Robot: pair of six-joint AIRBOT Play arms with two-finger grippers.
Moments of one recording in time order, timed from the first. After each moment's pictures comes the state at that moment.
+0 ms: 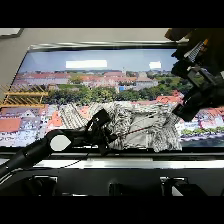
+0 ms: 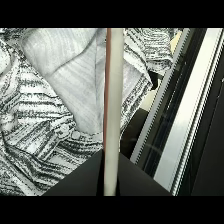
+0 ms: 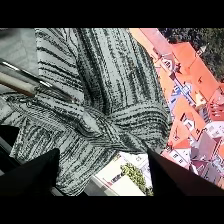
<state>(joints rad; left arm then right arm) -0.83 -1.06 0.82 0.86 -0.58 -0.87 0.03 -1.00 1.42 -1.43 1.57 0.73</state>
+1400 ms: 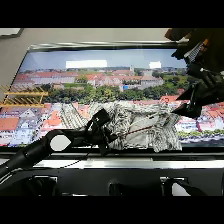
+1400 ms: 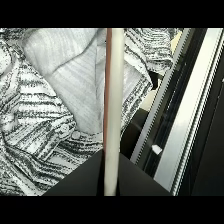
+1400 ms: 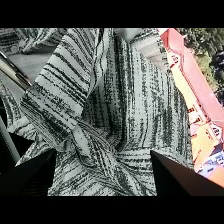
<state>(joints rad) -0.83 -1.06 0.82 0.86 -0.58 -0.87 -0.28 -1.20 1.42 -1.00 1.67 0.25</state>
